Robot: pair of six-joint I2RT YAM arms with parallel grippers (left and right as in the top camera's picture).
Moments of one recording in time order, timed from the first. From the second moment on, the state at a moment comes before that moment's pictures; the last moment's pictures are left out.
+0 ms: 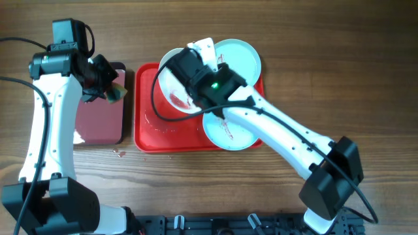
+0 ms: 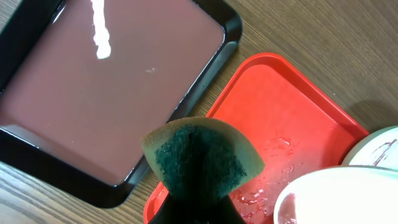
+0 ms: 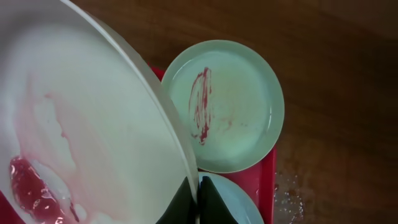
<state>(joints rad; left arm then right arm) 0.11 1.62 1.49 -1.09 0.02 -0.56 0.82 1.89 1.69 -0.89 0.60 0.40</state>
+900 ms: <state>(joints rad) 0.11 1.66 1.49 -1.10 0.03 -0.56 0.85 1.89 1.63 -0.71 0.53 0.32</state>
